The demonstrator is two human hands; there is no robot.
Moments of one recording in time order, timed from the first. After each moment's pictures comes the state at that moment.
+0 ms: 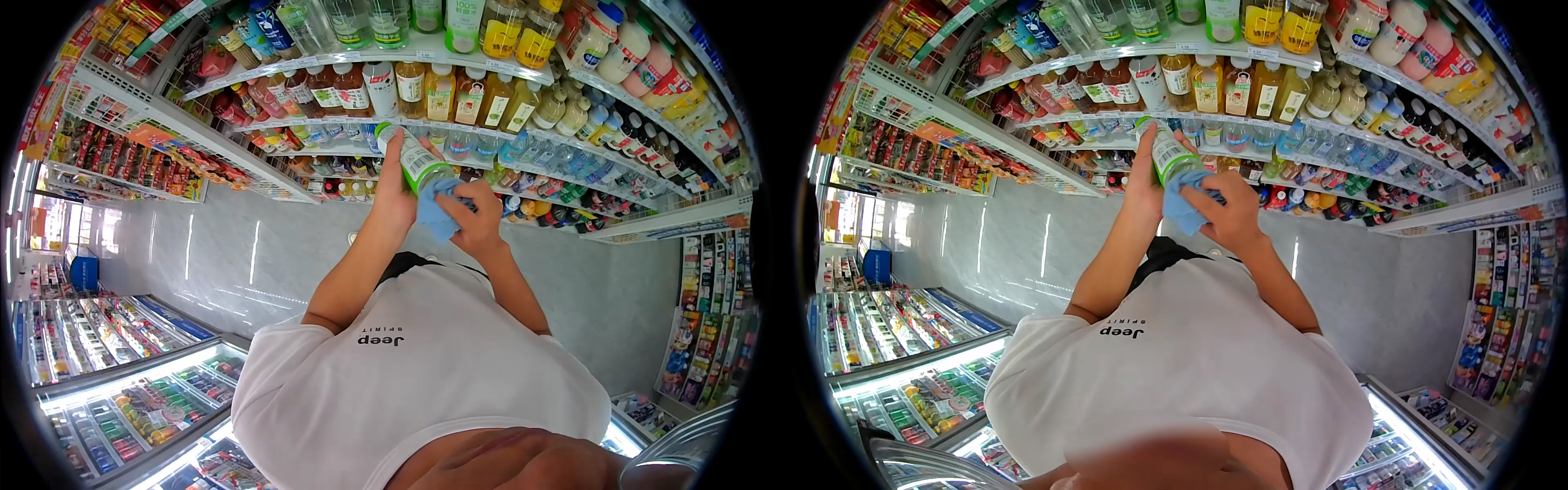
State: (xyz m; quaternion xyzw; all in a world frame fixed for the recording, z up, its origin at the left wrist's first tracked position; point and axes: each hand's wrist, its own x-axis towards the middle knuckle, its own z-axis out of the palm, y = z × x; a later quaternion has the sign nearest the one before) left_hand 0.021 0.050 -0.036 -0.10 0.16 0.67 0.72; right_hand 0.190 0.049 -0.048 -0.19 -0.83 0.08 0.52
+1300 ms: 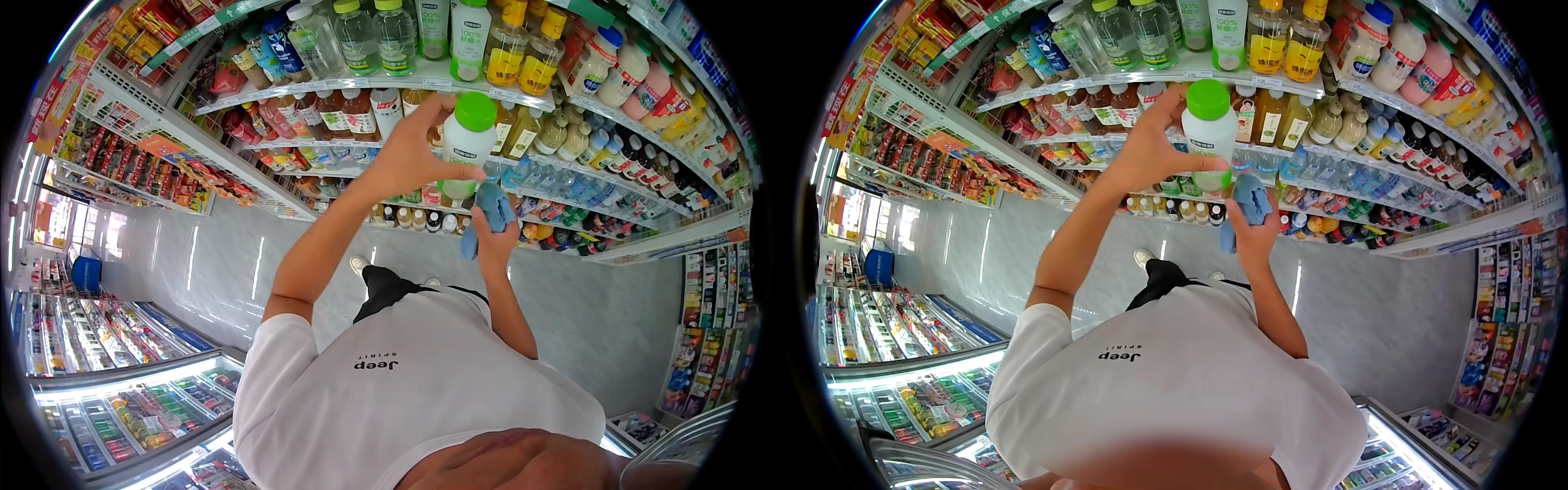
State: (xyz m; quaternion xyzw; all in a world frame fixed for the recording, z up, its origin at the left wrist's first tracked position) left_hand -0.003 0.084 0.072 0.73 0.45 0.44 0.27; right_hand 0.194 0.053 -0.081 -0.41 -0.48 0.50 0.59
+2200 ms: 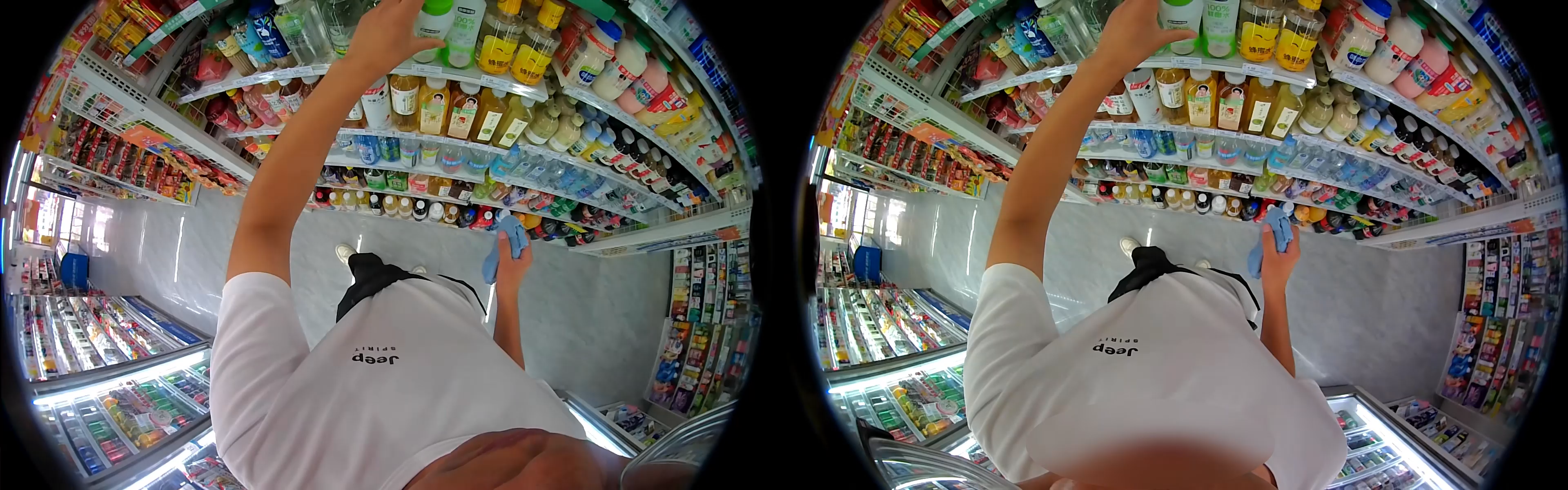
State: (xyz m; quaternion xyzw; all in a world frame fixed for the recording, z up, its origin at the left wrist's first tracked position) left_hand -0.044 0.190 0.120 0.76 0.52 0.38 -0.09; right_hand 0.275 0.024 -0.137 -0.55 -0.48 0.39 0.57
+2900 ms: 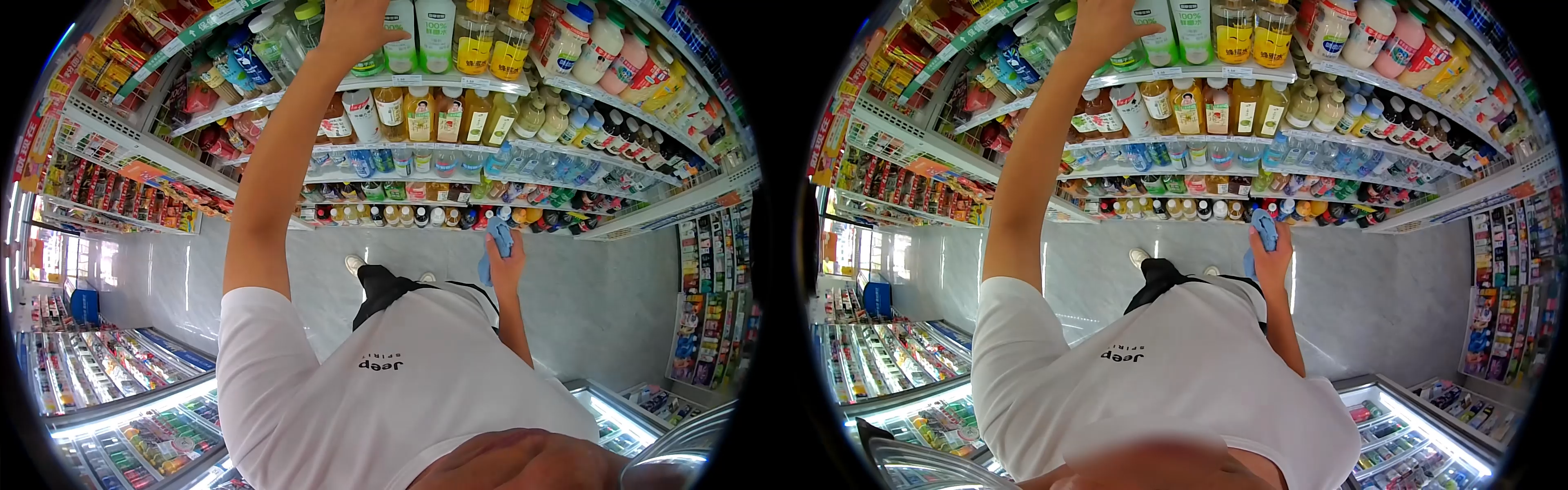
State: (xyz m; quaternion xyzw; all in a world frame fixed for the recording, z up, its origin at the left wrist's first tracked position) left_hand -0.055 0.226 0.141 0.74 0.56 0.25 -0.27; right_hand 0.272 0.019 -0.148 -0.56 -0.55 0.35 0.52
